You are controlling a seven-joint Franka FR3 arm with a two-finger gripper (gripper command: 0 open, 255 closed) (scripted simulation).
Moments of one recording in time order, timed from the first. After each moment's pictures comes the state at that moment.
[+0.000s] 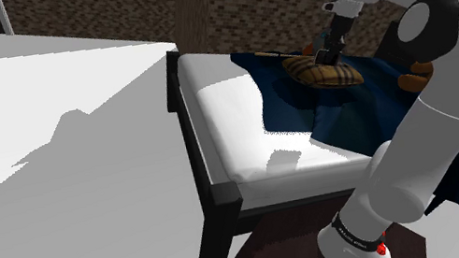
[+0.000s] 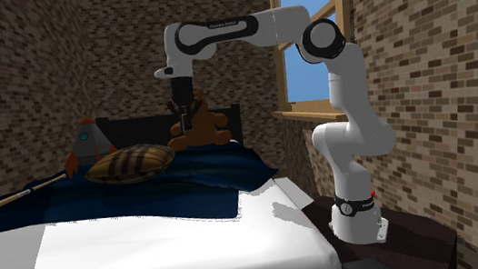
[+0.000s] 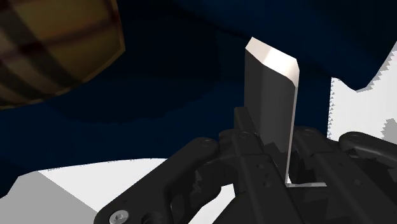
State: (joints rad) arm 0.03 0.01 -0.97 -1.64 0.02 1.65 -1.65
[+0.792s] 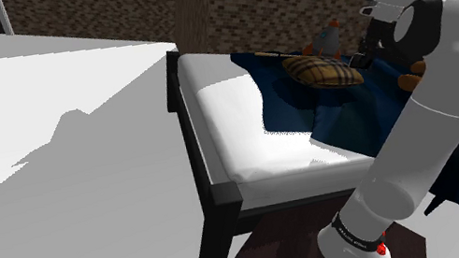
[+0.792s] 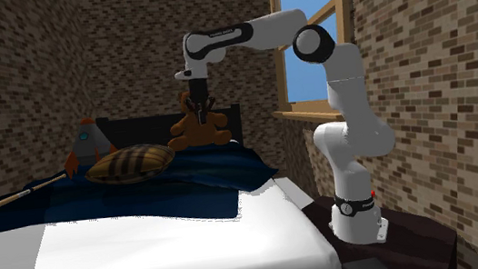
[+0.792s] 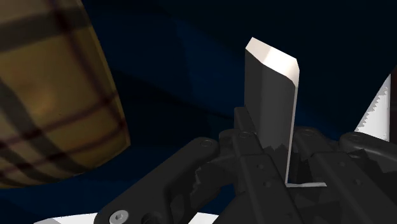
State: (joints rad) arm -0.13 0.07 -1.11 -1.59 0.08 1.62 -1.94
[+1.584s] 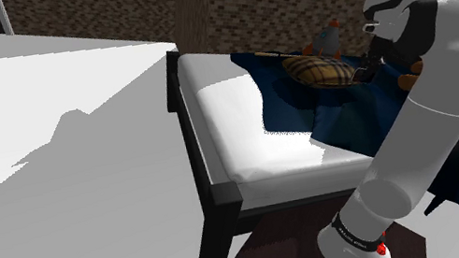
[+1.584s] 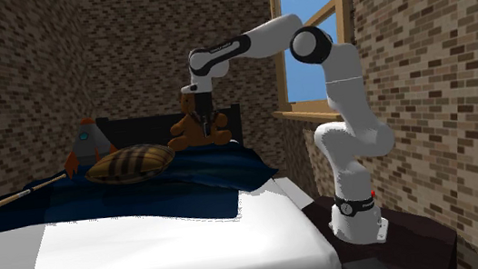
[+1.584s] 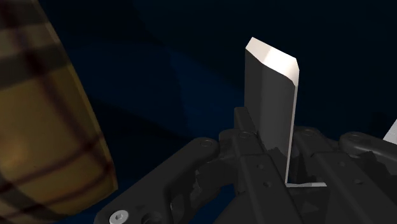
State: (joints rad) arm -0.17 0.09 -1.14 -1.72 0.10 1.76 -2.03
